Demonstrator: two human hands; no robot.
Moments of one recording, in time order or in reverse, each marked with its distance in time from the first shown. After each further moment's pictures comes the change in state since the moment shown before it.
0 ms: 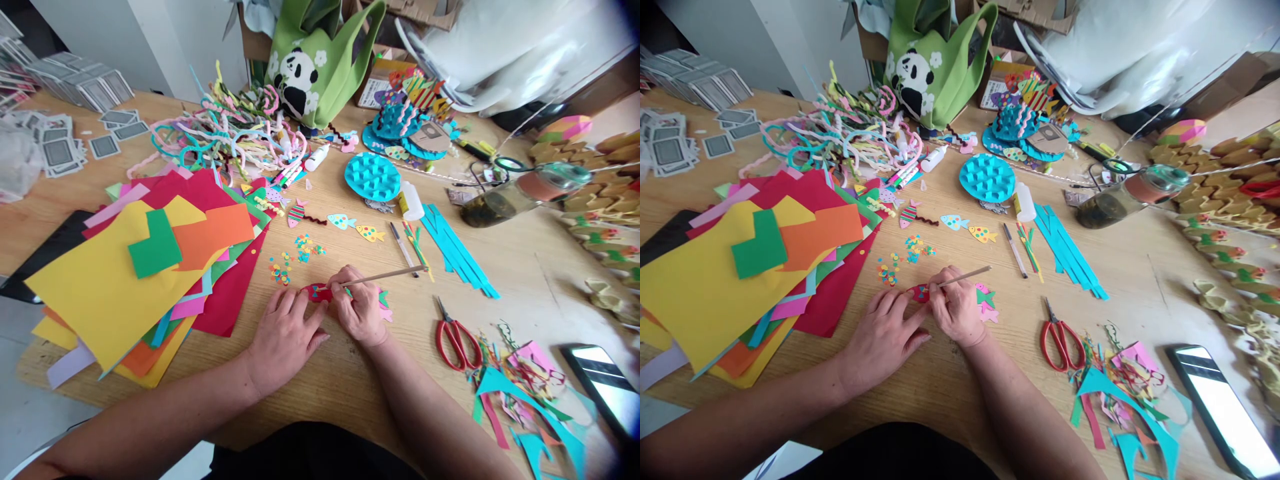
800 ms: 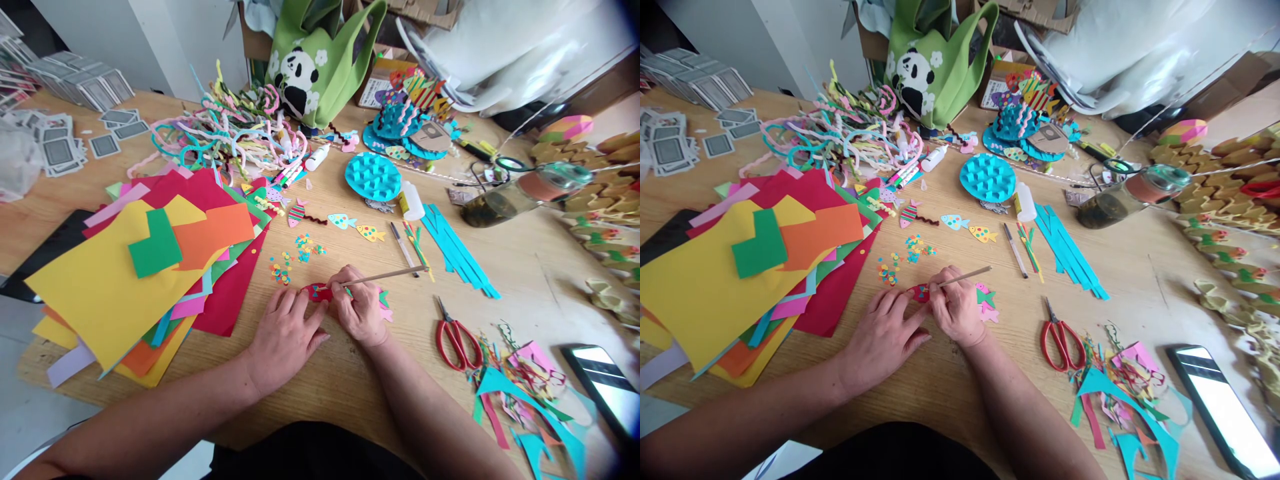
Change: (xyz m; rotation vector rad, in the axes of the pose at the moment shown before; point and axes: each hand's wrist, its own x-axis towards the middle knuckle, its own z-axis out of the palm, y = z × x) left_hand -0.001 0.000 0.001 0.002 0.003 0.008; right_hand 0.000 0.001 0.001 0.008 0.007 -0.006
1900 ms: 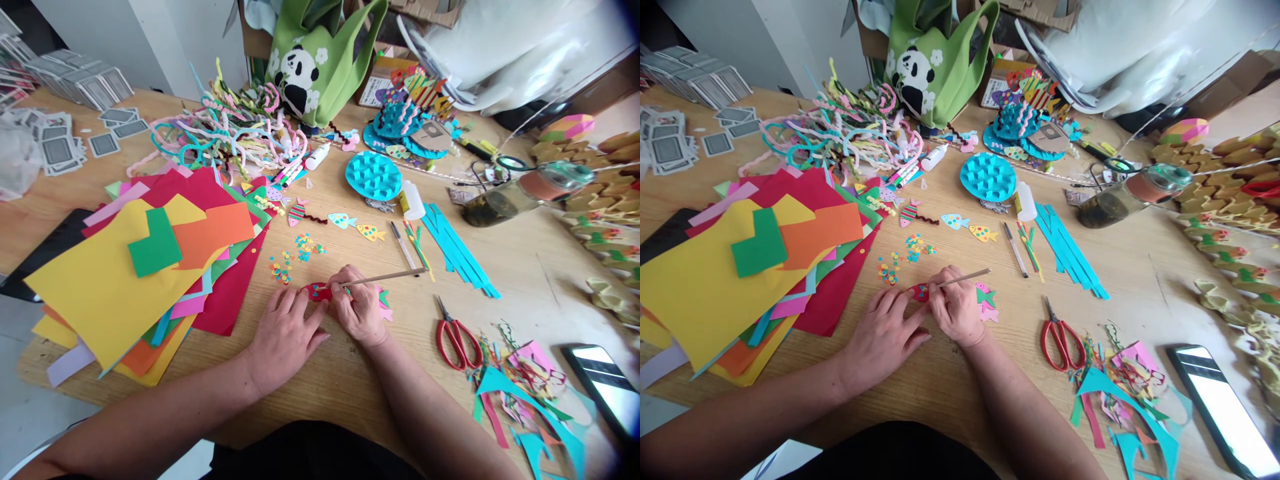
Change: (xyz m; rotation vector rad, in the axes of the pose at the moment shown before) left_hand 0.000 0.000 0.000 0.001 -0.005 -0.003; right_hand 0.001 -0.002 -0.001 -0.017 -0.010 -0.041
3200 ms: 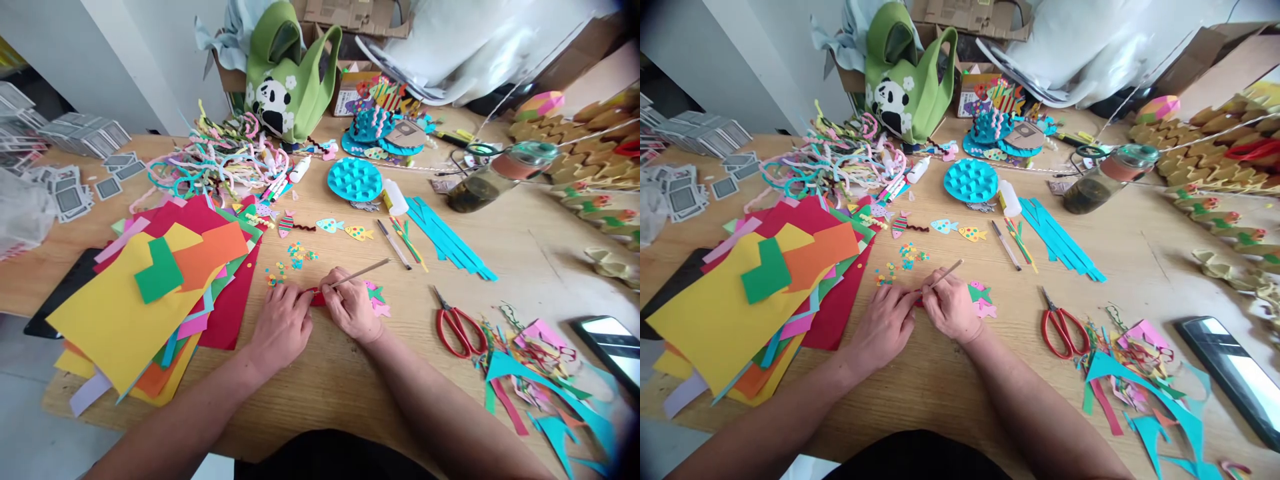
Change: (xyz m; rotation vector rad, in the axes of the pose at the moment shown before) left_hand 0.020 -0.017 0.000 -0.126 0.026 -0.051; right_hand -0.001 0.004 0.002 0.020 0.018 0.026
